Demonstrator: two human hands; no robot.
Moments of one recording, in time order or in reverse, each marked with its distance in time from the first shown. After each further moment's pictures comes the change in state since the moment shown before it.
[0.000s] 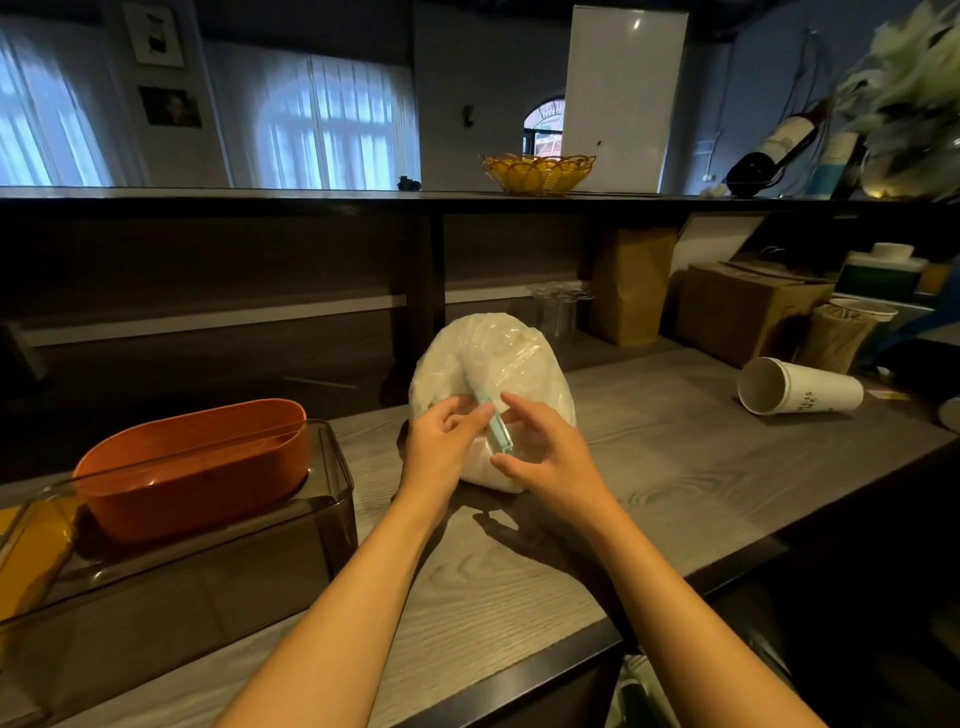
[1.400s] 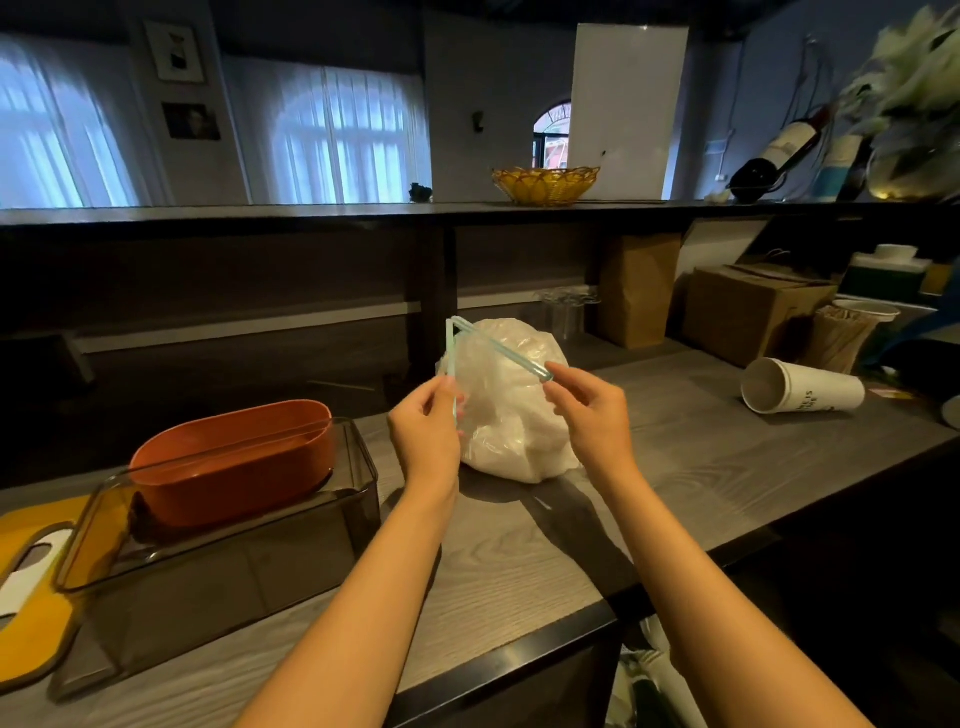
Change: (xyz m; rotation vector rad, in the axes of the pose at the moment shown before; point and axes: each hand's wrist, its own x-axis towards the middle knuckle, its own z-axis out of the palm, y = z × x) left_hand -0.025 0.042 0.001 -0.108 0.366 0.129; right_hand 0.016 -0.028 -0.024 0.327 0.363 0.152
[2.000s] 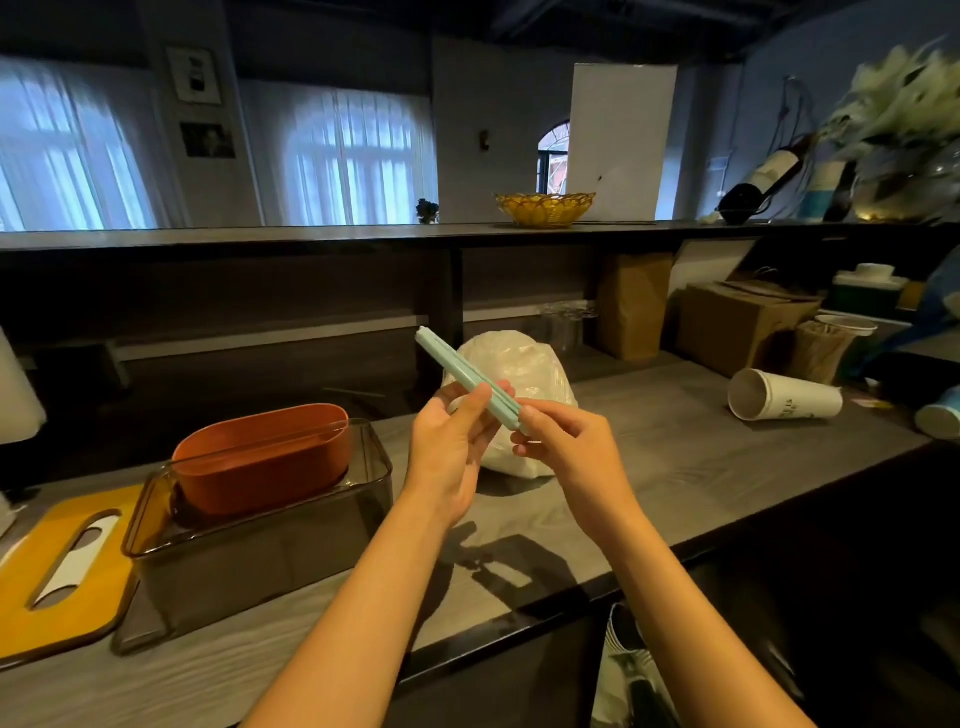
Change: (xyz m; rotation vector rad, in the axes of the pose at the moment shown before) left_hand -0.050 0.050 -0.018 -0.519 -0.363 -0.309; right_hand -0.082 -0.077 0.001 0.232 -0.223 0.095
